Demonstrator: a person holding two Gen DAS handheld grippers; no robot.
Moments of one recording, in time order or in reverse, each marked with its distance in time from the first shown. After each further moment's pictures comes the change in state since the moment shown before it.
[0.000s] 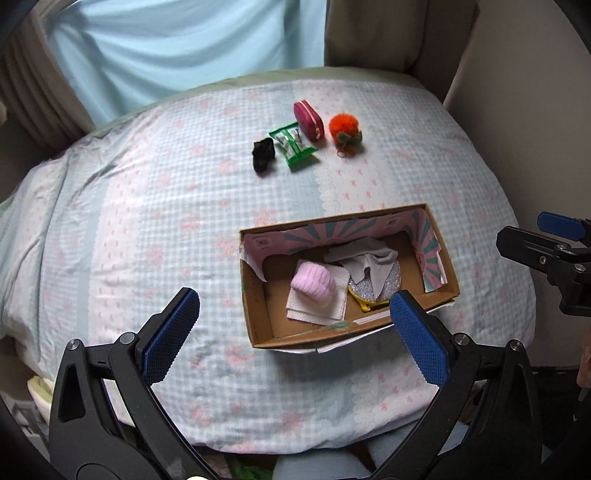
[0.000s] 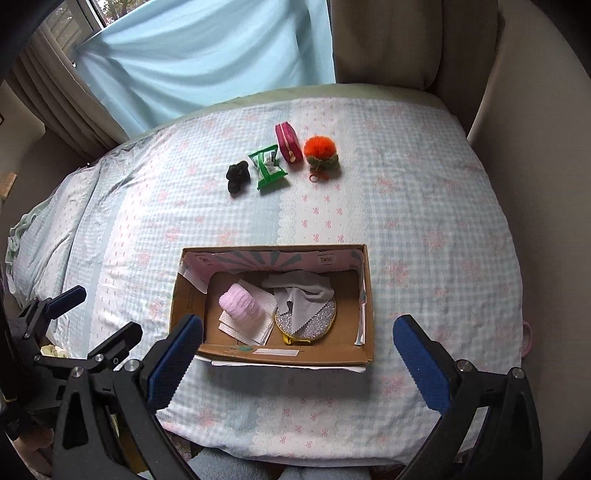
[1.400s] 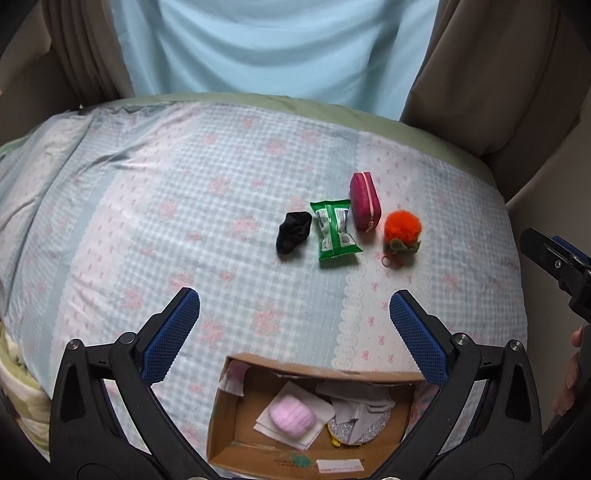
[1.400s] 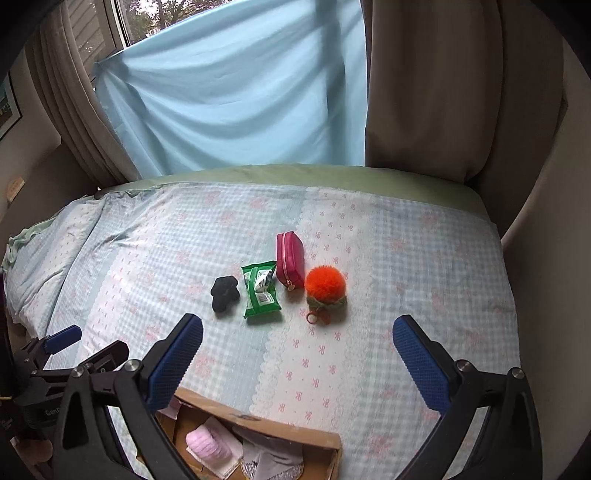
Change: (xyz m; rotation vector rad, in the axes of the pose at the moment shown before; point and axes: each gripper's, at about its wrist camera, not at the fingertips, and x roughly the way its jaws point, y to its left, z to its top) left arm 0.105 0.041 0.160 -0.354 -0.062 0.068; right arm 0.083 -0.022 0.205 -0.151 -0.190 0.057
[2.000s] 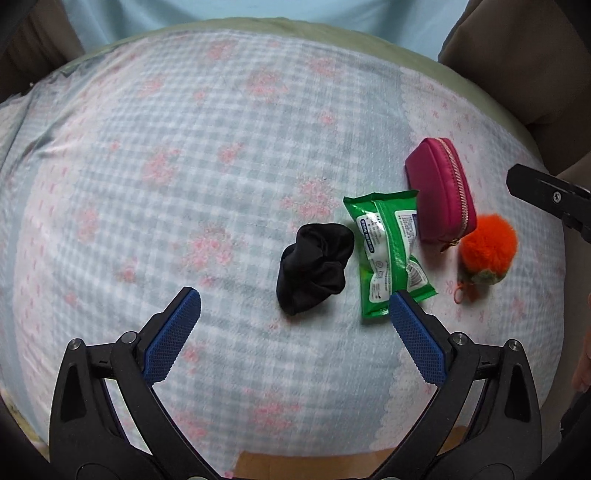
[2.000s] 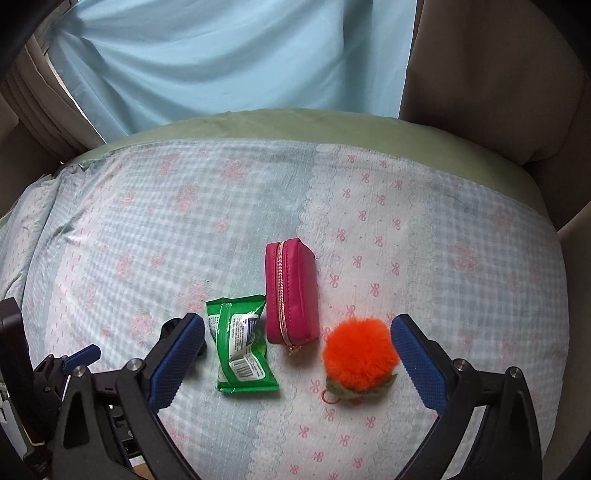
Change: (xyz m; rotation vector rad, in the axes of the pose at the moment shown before) left arm 0.237 0.021 0.067 0.036 0.226 -0.039; right arm 0.234 0.010 0.066 -0.002 0.219 -0.035
